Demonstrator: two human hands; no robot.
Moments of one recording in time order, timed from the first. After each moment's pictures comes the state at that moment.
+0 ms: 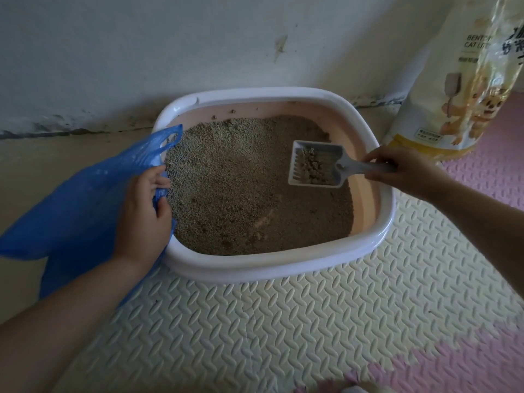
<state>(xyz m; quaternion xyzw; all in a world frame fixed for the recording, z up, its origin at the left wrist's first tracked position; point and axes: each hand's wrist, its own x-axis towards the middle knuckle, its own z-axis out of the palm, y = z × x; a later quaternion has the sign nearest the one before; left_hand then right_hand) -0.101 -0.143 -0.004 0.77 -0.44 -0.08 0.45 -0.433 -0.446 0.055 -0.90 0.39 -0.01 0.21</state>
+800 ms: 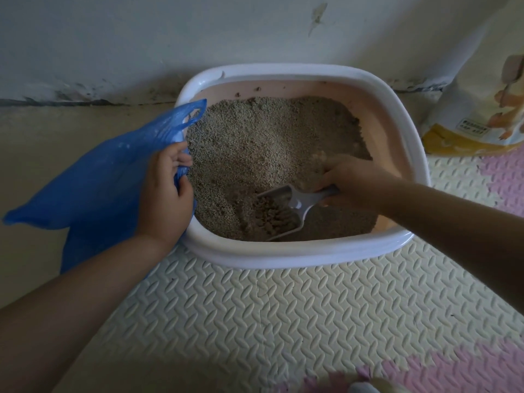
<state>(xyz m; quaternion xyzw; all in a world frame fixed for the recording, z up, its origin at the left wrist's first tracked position) -0.103 -0.145 -0.006 0.78 -0.42 -0.06 0.46 -0.332 -0.376 0.032 -0.97 0.16 0.14 0.12</state>
